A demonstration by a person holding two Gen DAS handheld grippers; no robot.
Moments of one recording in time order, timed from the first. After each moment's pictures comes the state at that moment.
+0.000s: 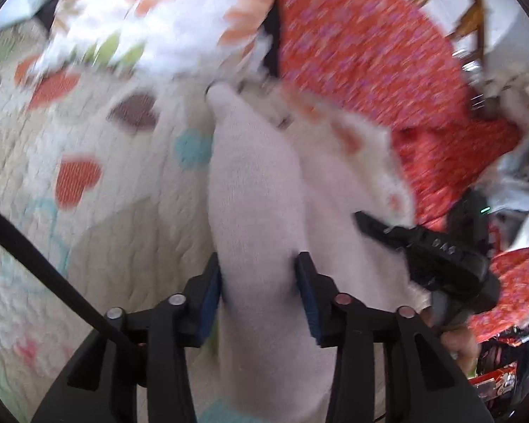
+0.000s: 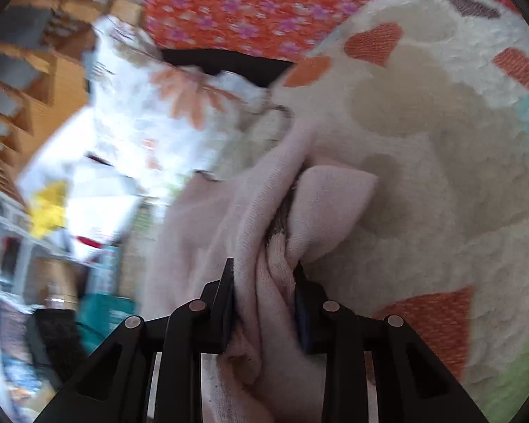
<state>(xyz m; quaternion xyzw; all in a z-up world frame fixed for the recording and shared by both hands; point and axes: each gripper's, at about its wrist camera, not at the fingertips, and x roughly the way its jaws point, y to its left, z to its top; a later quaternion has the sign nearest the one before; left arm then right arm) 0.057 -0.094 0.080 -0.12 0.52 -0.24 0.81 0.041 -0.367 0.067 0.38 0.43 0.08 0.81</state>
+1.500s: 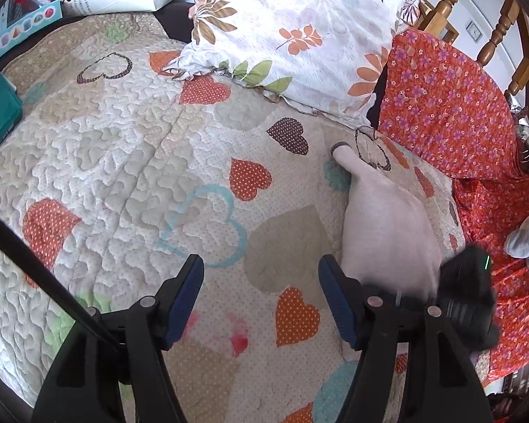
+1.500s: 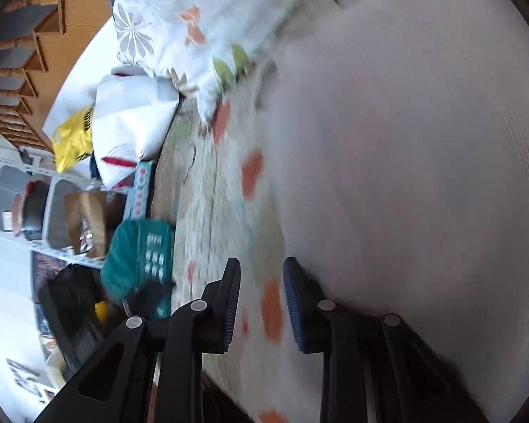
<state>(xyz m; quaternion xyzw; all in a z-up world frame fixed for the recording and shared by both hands) 0.026 0.052 0.101 -0.15 0.48 -0.11 0.86 0.040 -0.214 0.025 0.43 0.49 0.26 0.71</state>
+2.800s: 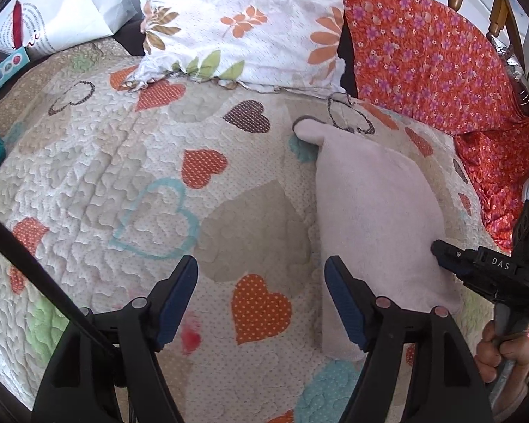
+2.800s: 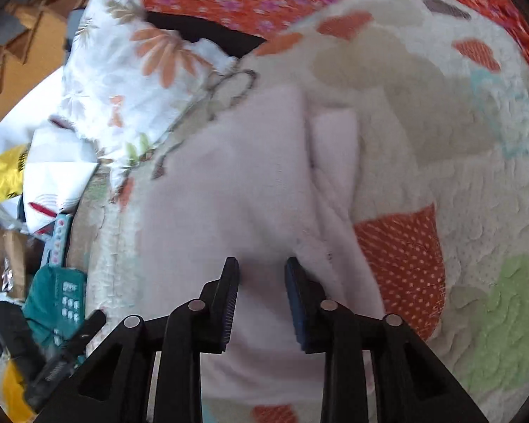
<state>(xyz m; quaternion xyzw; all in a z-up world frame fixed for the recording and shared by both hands) 0.013 -0.024 0.088 -0.06 0.47 -0.12 0.87 0.002 -0.335 0.060 0.34 0.46 0.04 0.82</state>
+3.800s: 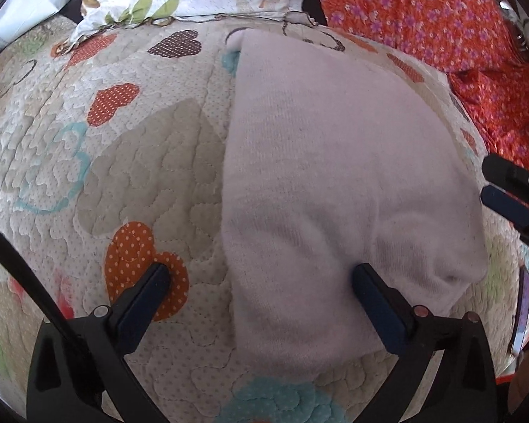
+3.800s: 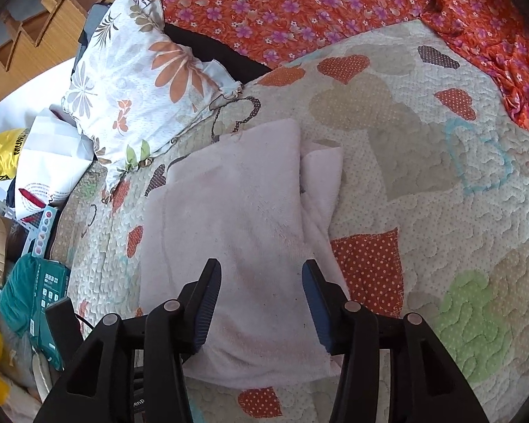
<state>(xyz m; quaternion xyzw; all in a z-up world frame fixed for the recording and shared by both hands) 0.008 -0.105 0.019 -0.02 0.53 -0.15 0.83 -0.022 -0.333 0.098 0.27 0.45 0.01 0.85</state>
